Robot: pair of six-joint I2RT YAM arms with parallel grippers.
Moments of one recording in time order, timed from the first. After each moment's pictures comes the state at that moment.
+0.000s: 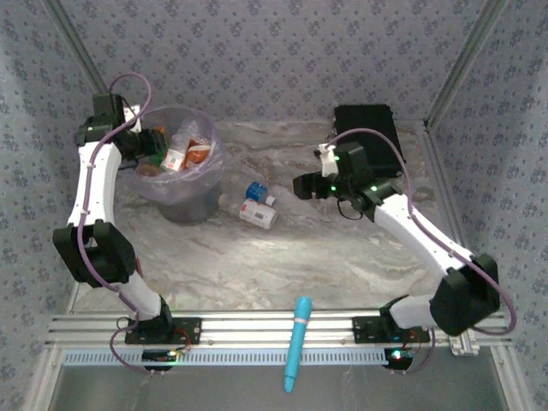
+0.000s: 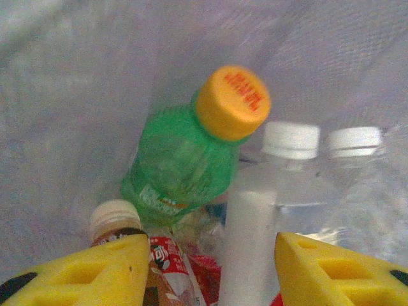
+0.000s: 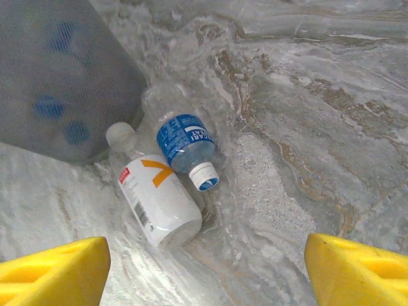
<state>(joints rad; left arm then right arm) 0.13 1.67 1.75 -0.96 0.20 -0.14 0.49 1.38 1.15 -0.45 -0.22 0.21</state>
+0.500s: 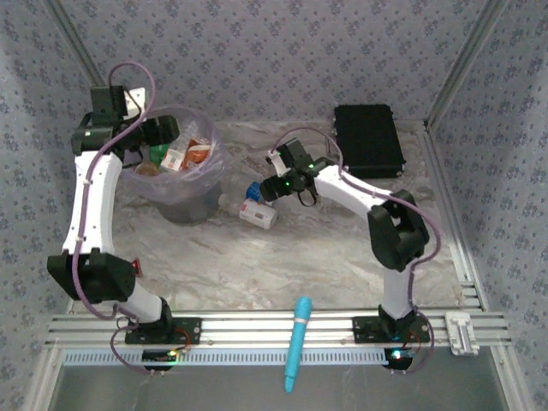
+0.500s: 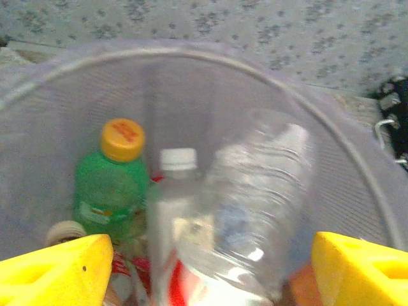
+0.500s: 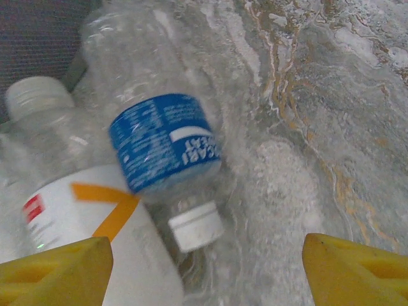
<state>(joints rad) 0.01 1.51 1.75 -0.94 0.21 -0.17 0.62 1.95 1.52 -0.51 -0.11 0.09</state>
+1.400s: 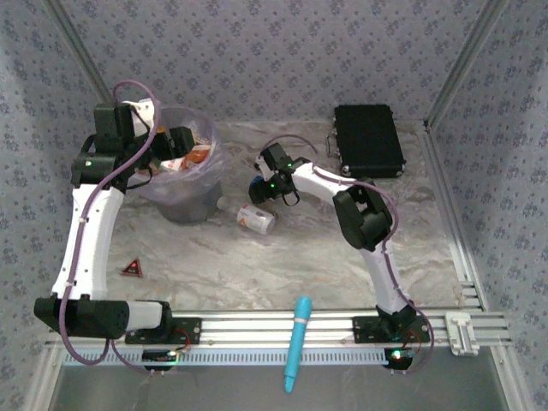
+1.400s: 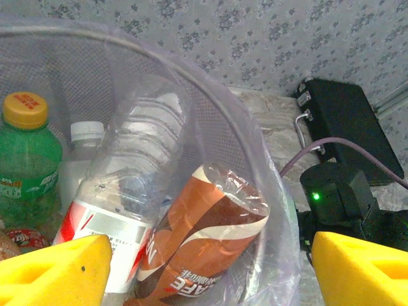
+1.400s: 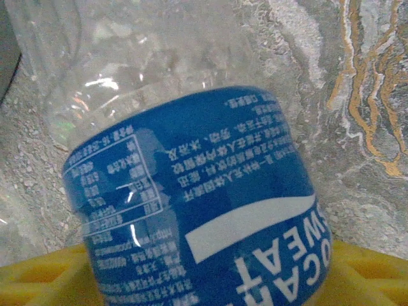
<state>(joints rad) -0.09 1.30 1.59 -0.87 0.28 -0.26 0.62 2.25 1.74 -0.53 -0.18 0.16</state>
